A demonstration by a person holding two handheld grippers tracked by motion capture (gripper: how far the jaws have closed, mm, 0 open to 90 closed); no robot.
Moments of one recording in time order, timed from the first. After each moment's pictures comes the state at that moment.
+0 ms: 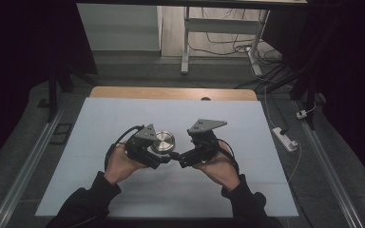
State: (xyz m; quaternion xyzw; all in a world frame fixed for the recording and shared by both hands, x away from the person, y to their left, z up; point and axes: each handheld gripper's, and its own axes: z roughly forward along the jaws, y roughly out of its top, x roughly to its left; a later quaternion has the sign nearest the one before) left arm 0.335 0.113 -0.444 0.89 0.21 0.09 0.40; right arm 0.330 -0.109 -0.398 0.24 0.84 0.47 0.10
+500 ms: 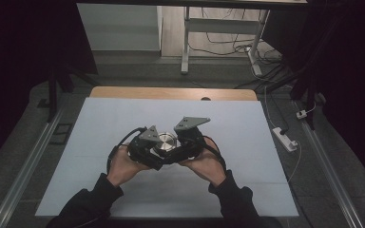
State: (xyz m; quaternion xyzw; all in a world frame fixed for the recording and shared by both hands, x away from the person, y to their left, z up) left arm 0.334 0.106 -0.449 0.89 0.23 0.09 0.39; right arm 0.340 -0.075 -0.408 0.23 0.85 0.46 0.10
